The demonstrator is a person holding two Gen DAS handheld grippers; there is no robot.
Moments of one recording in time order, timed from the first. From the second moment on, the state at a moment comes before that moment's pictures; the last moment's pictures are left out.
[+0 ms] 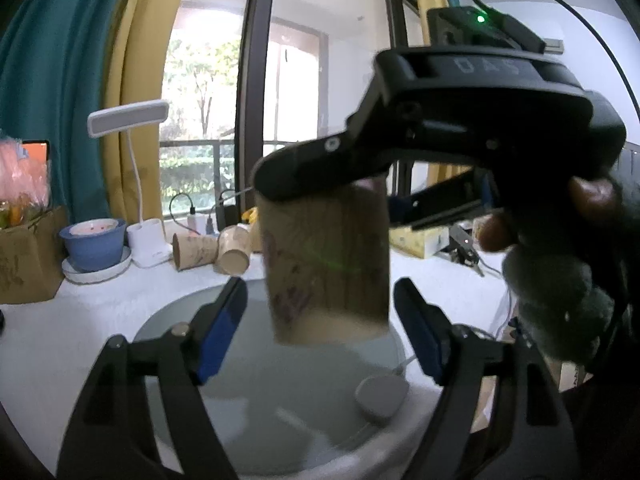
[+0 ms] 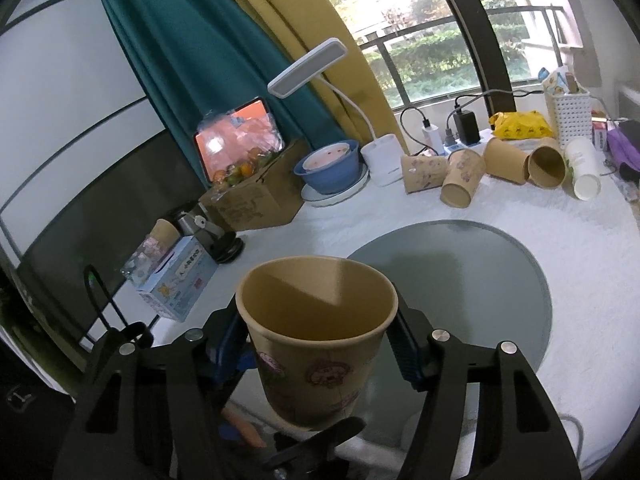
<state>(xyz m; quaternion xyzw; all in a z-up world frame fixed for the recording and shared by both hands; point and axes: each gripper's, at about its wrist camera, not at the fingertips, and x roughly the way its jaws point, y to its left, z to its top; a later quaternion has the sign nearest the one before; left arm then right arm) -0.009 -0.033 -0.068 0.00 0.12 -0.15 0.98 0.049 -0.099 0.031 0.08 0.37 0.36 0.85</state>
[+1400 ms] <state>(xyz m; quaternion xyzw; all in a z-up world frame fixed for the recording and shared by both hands) 0.073 0.105 -0.089 -0.12 0.30 0.03 0.95 0.132 -0.048 -0.053 -0.13 0.31 0.22 0.92</state>
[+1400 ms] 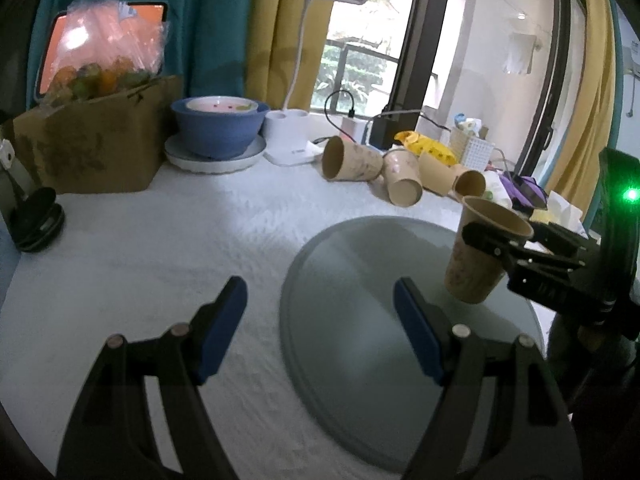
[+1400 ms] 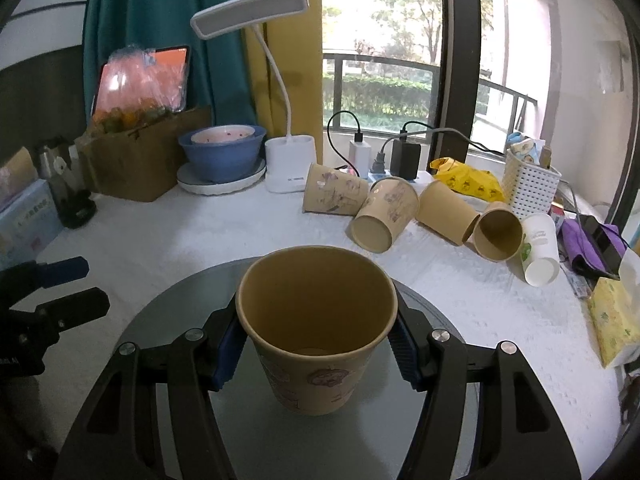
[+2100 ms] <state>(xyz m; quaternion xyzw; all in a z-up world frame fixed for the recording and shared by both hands) 0.077 0.092 -0.089 -0.10 0.30 0.02 0.95 0.124 -0.052 -0.063 -0.14 0.32 0.22 0.91</state>
